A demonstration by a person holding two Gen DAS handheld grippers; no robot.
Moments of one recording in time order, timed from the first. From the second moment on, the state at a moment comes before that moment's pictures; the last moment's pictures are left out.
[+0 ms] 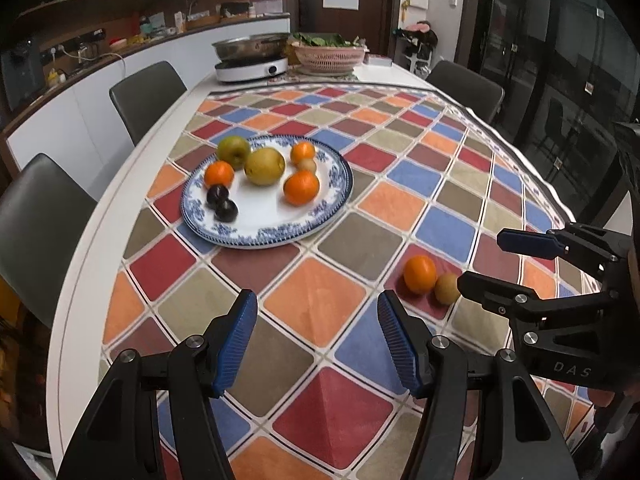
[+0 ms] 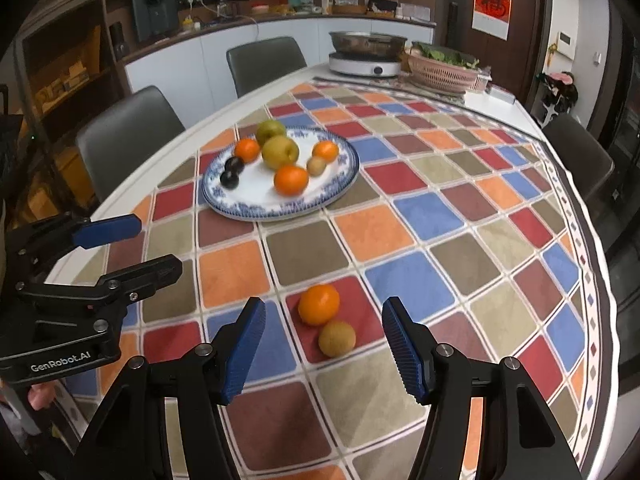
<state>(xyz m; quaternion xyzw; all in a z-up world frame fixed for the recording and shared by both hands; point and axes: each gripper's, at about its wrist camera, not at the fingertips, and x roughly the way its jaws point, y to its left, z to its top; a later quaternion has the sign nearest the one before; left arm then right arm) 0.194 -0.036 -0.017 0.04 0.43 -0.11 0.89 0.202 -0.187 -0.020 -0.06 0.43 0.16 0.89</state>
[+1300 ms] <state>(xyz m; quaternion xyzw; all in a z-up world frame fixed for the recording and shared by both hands) 0.215 -0.077 -0.053 0.07 0.47 -0.18 0.86 0.219 -0.212 -0.076 -0.05 0.49 0.14 0.86</state>
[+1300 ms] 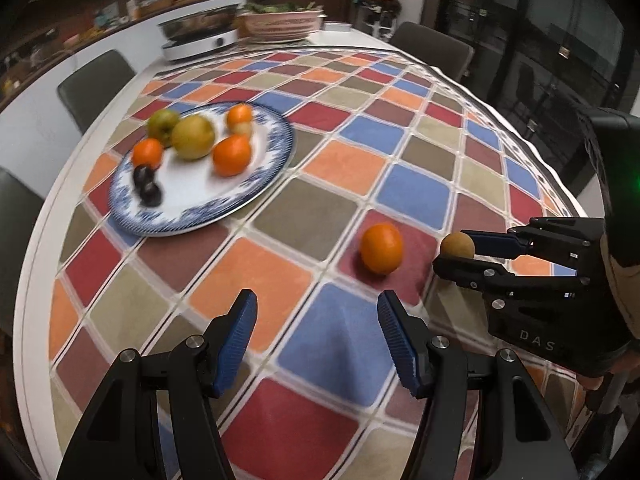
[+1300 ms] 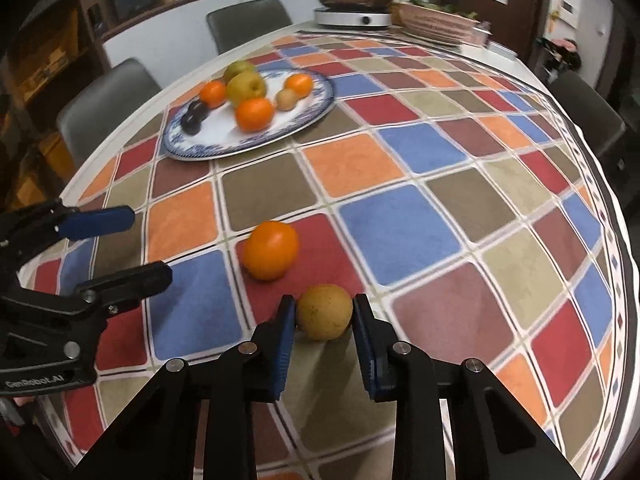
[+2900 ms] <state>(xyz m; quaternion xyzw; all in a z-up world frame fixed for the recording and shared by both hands) 0.227 -0.109 -0.049 0.05 0.47 -0.20 0.86 0.202 -0.247 -0.049 0.02 0.46 0.12 0.88</state>
